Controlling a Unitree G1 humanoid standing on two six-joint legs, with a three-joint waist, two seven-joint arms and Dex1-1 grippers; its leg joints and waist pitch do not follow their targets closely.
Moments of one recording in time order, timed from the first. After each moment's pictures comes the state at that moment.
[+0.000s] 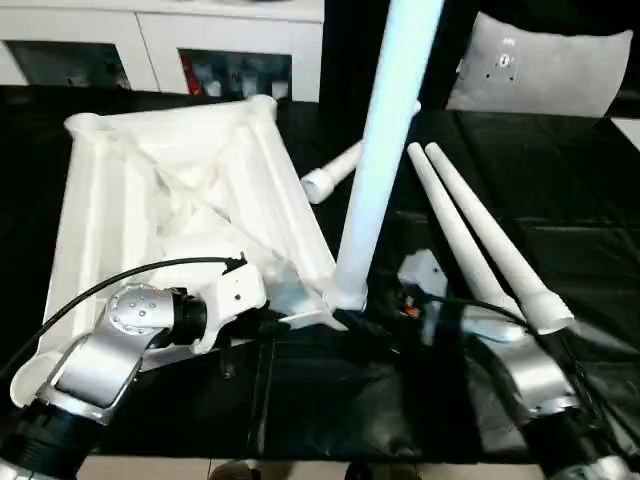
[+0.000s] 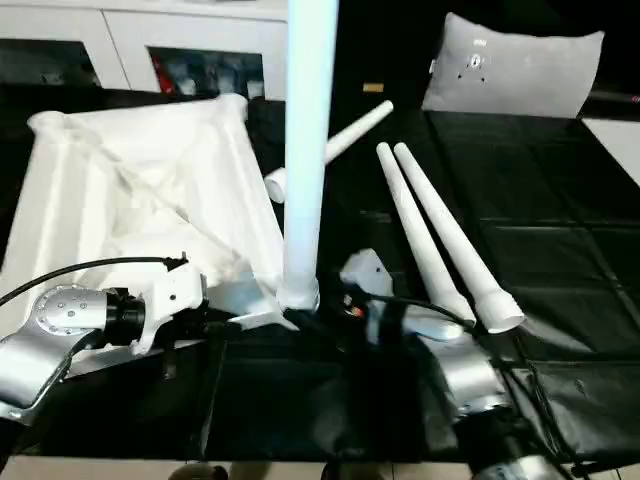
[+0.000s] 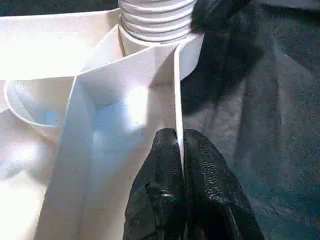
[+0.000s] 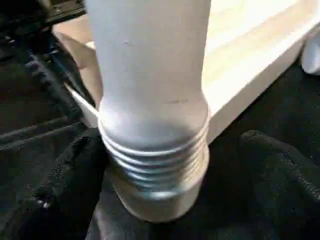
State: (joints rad) left arm -0.29 0.61 -0.26 -0.01 -0.06 0.29 -1.10; right arm -0.31 -0.34 0.20 0.29 0.23 0.05 0.95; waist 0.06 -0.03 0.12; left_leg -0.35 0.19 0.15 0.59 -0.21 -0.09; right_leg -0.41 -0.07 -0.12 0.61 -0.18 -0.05
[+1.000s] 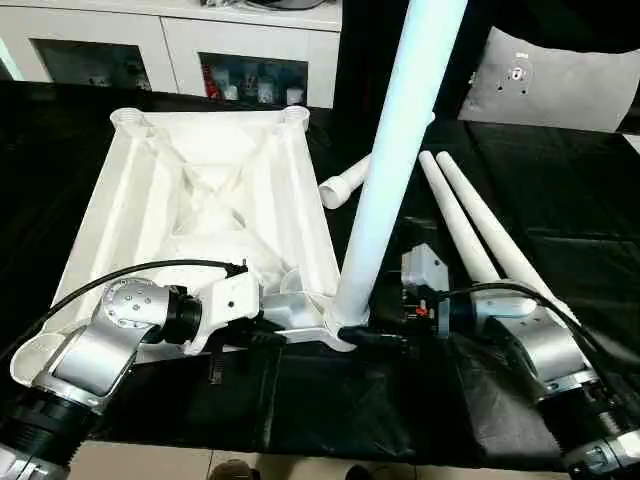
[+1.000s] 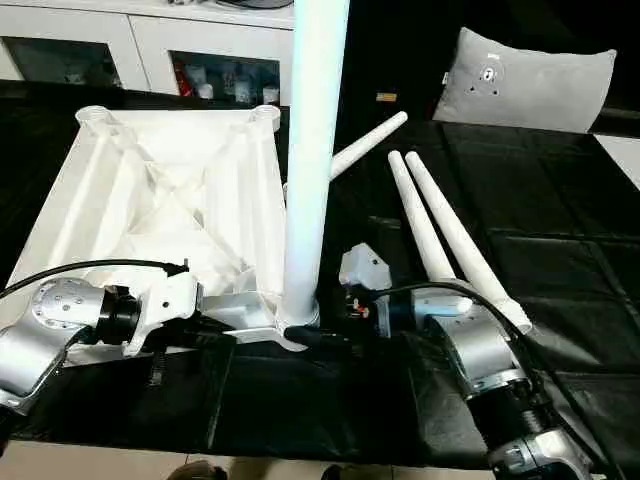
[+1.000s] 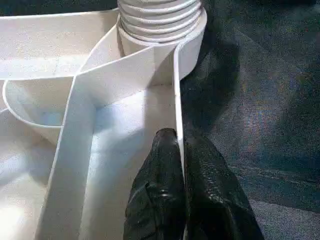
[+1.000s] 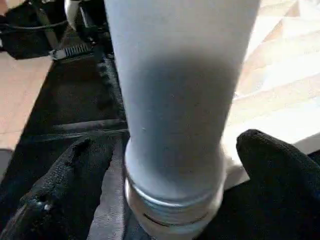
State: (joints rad) left arm -0.33 0.64 -0.29 0.08 -0.07 0.18 -1.22; right arm -0.40 -0.41 0.25 0.26 0.25 0.12 1.19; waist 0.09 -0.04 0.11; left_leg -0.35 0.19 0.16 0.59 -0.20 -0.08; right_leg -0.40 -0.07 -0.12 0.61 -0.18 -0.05
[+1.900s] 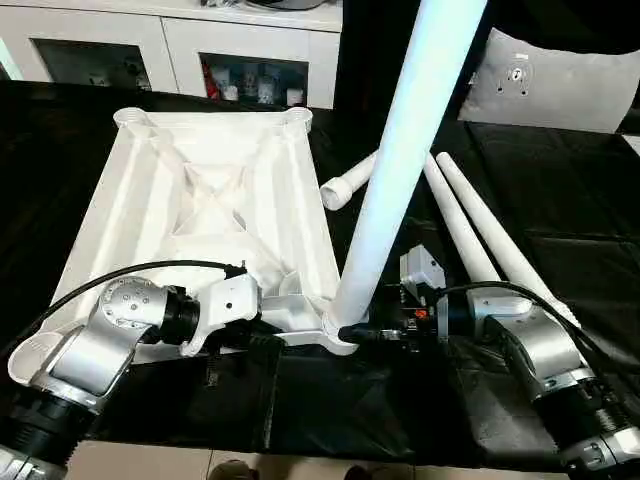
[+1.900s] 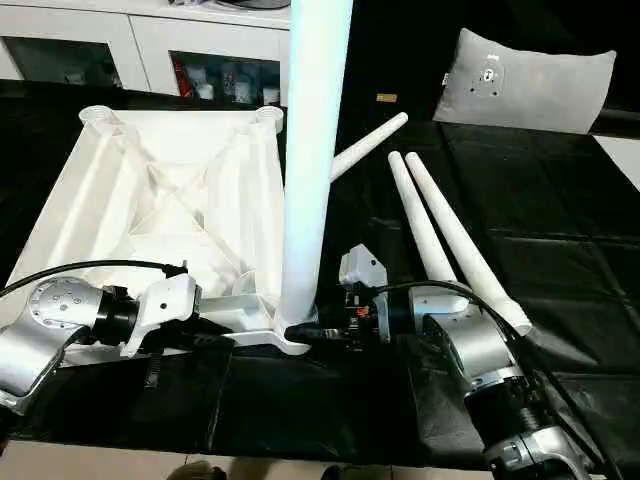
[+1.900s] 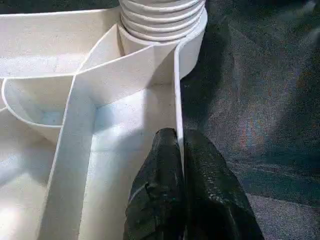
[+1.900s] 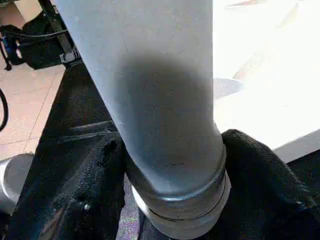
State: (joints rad) left arm -0.33 0.65 -0.29 0.08 -0.08 0.18 -1.24; right arm -0.41 -0.40 0.25 0.28 0.28 0.20 1.23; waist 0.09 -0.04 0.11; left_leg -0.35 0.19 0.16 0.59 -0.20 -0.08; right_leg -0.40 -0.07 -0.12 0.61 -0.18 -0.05
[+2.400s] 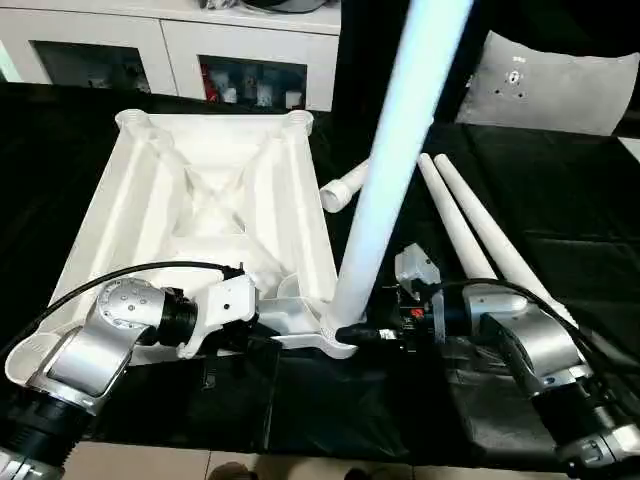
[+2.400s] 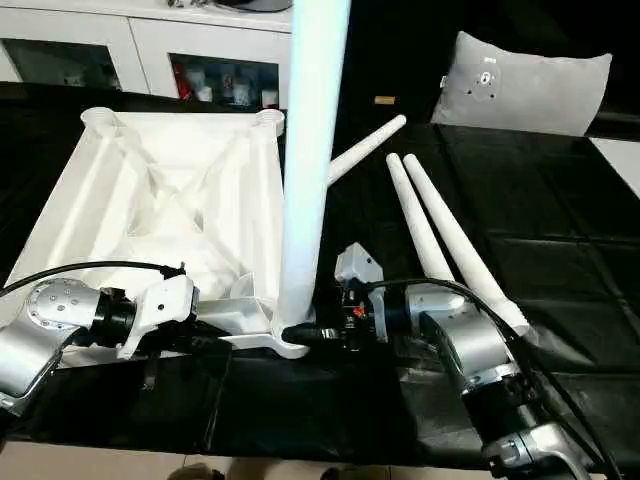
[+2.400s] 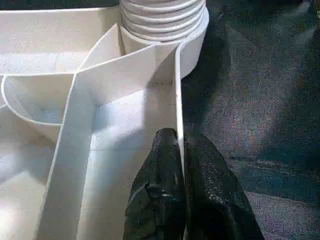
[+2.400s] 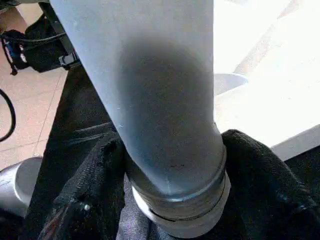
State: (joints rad) left arm -0.32 0.66 -0.29 0.08 -0.08 0.20 -1.25; right arm -0.42 -0.40 0.27 0.26 0.28 0.31 1.22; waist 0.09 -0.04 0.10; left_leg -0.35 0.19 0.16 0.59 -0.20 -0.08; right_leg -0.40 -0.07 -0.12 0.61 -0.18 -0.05
